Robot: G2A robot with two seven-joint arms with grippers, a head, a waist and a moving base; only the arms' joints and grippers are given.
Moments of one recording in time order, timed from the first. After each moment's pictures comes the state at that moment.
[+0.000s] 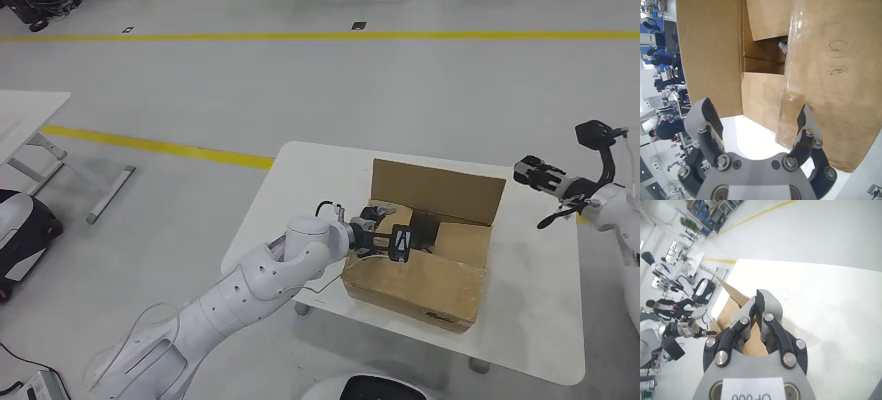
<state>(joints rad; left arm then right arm) 0.84 -1.05 -0.86 -1.60 1.87 -0.65 -0.30 -0.52 -1.19 1.24 -0.98 -0.40 -0.28 0.78</state>
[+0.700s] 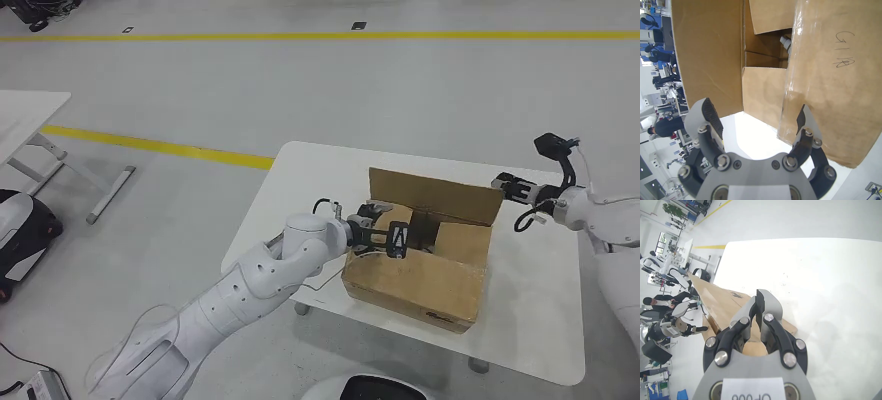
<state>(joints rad) 0.85 -1.07 -0.90 -1.60 1.88 -0.68 -0.32 -0.38 -1.26 1.05 -0.71 -0.37 -0.34 0.84</state>
